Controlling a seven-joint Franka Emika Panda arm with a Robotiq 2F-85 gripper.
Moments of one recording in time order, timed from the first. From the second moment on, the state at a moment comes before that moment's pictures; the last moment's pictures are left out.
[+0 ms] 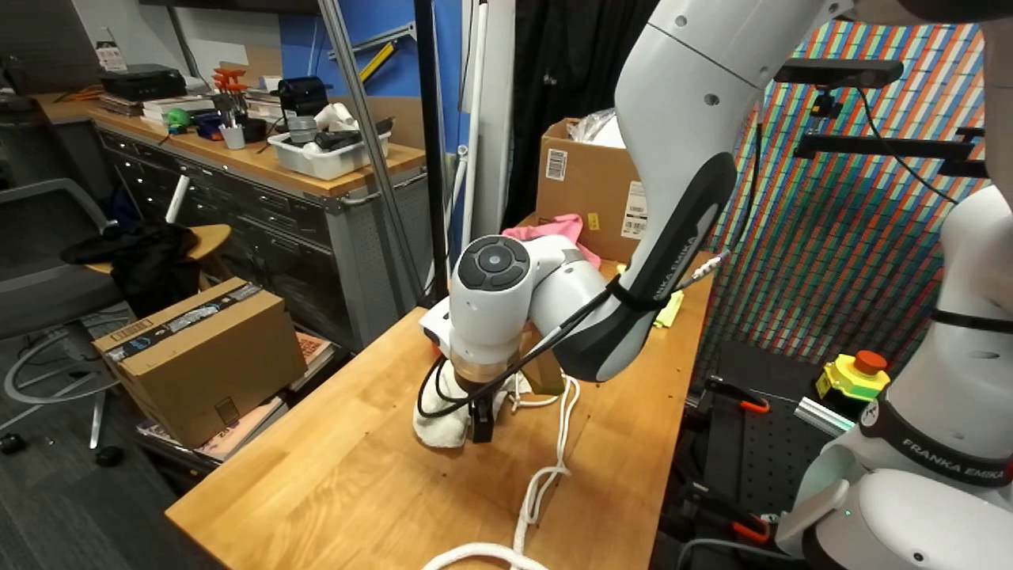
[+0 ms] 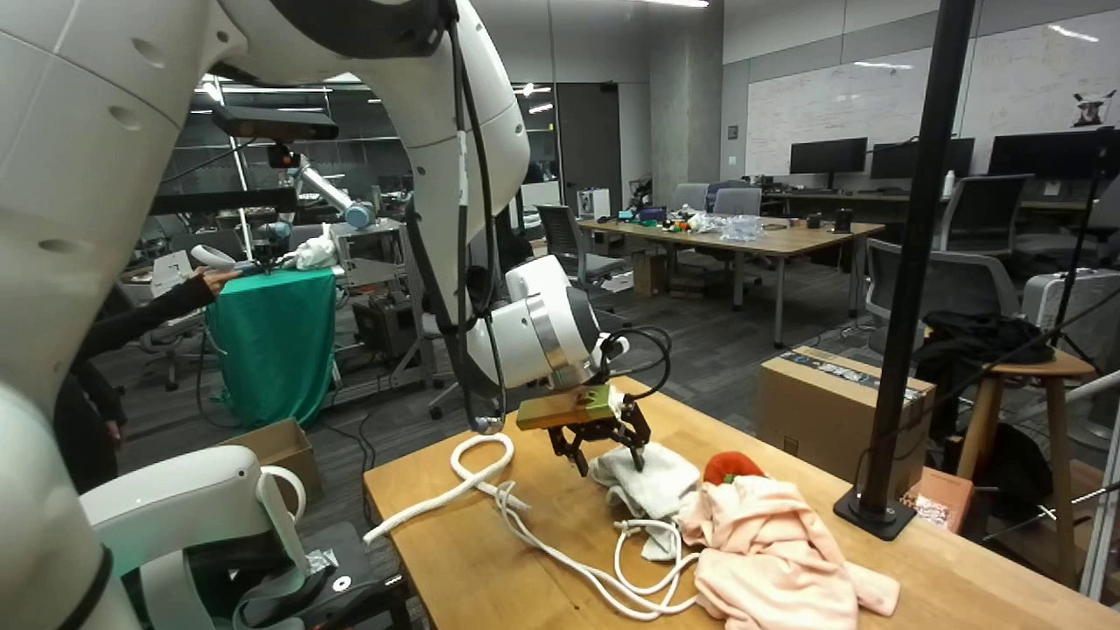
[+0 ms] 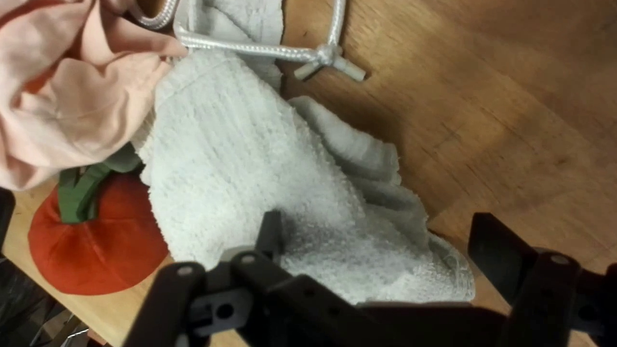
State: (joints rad) arm 0.29 0.54 0.01 -2.18 -0.85 2.77 0.40
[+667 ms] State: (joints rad) arm 0.28 0.63 -0.01 -2.06 -0.80 2.74 0.35
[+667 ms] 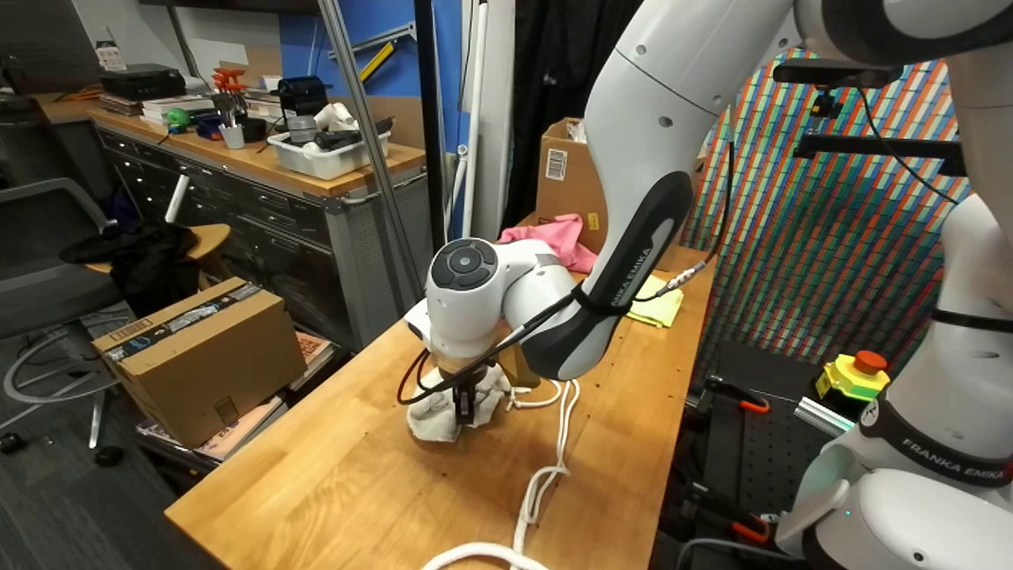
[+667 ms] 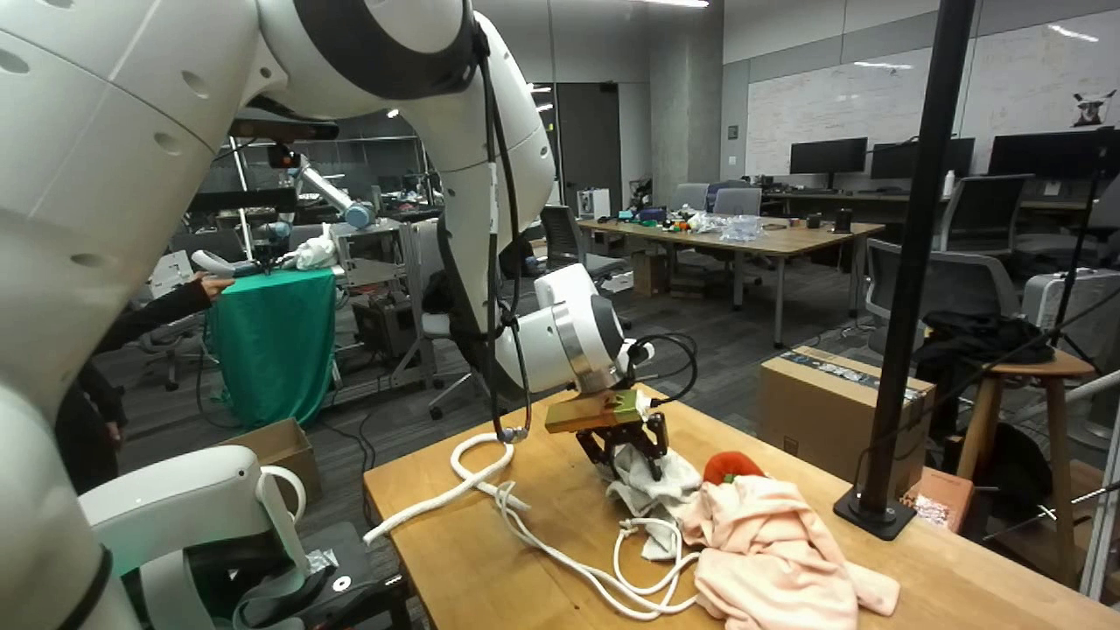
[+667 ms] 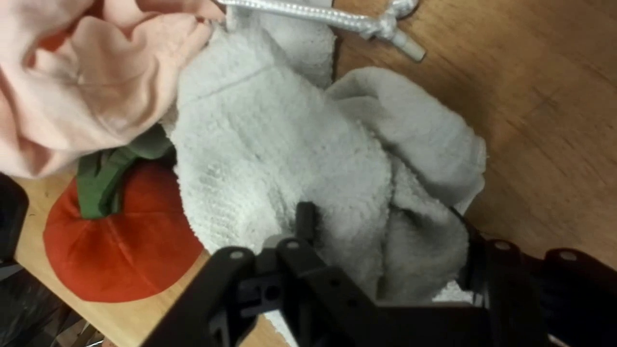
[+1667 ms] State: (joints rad) arm 0.32 0.63 -0.01 -2.03 -0.76 2.66 0.30
